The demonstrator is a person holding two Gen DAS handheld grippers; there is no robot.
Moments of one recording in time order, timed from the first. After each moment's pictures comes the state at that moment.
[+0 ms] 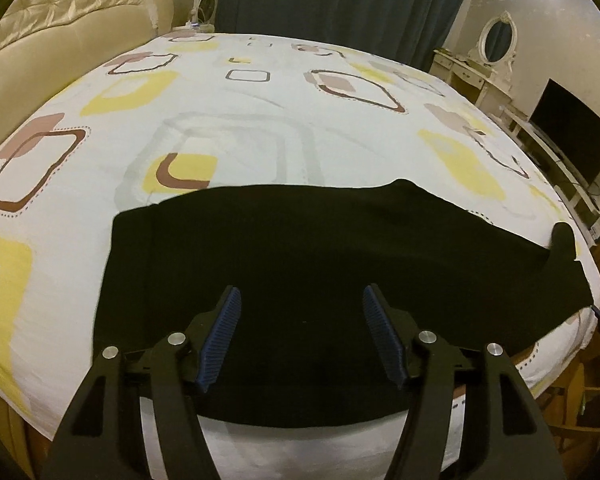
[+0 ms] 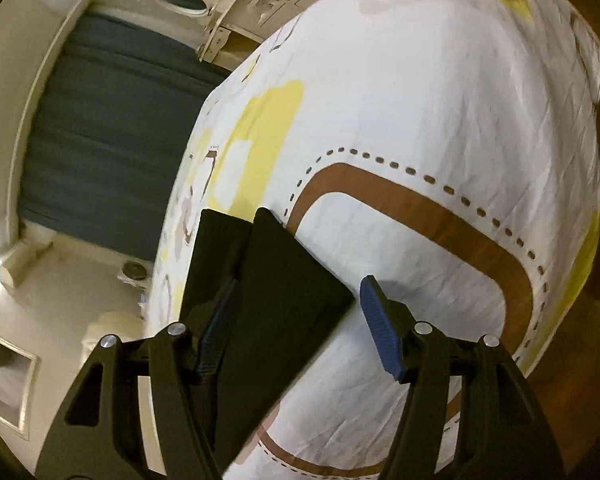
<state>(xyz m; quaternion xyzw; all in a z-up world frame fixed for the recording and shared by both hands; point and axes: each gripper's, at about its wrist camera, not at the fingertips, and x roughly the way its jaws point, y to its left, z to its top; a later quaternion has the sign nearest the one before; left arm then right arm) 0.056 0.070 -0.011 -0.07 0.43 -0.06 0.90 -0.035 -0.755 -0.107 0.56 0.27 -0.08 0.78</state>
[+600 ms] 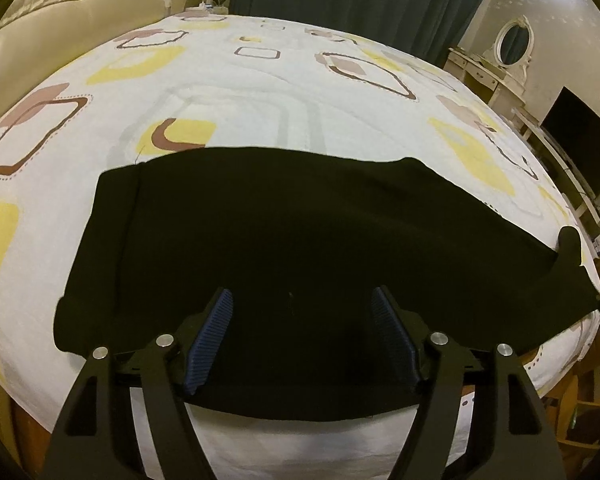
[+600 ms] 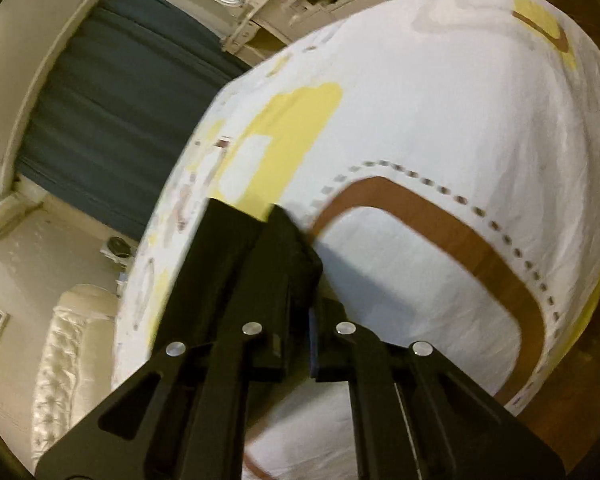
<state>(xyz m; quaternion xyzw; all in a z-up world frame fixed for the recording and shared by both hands) 0.050 0.056 -0.032 -0.09 0.45 -0.05 0.89 -0.024 -0.751 -0.110 0.49 0.29 -0.10 0.82</state>
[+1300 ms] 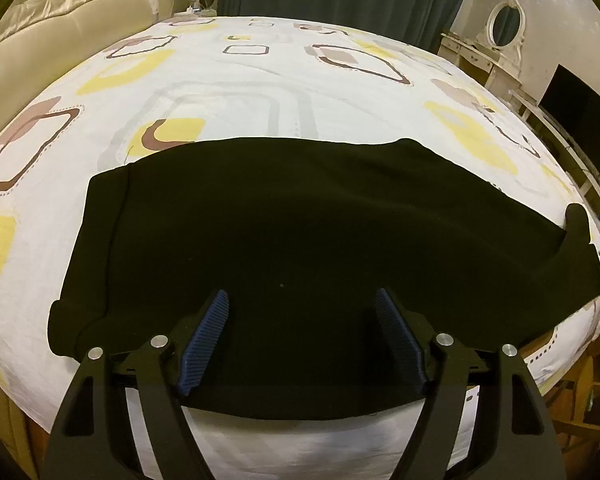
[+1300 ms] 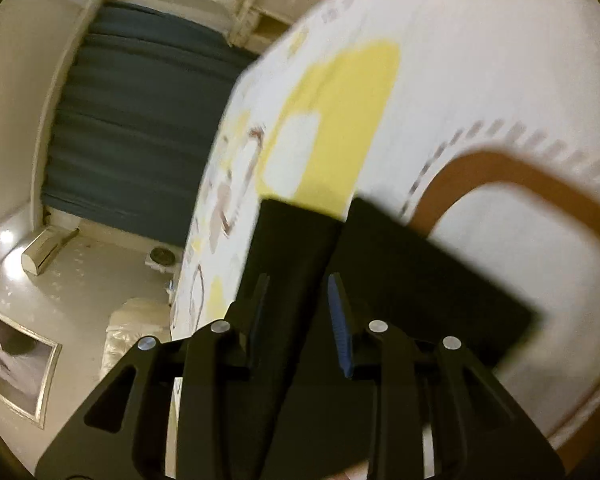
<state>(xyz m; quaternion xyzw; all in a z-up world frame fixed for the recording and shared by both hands) 0.049 0.044 -0.039 -0.05 0.45 -0.05 0.89 0.044 -0.726 -0.106 0.57 0.29 -0.04 0.77</state>
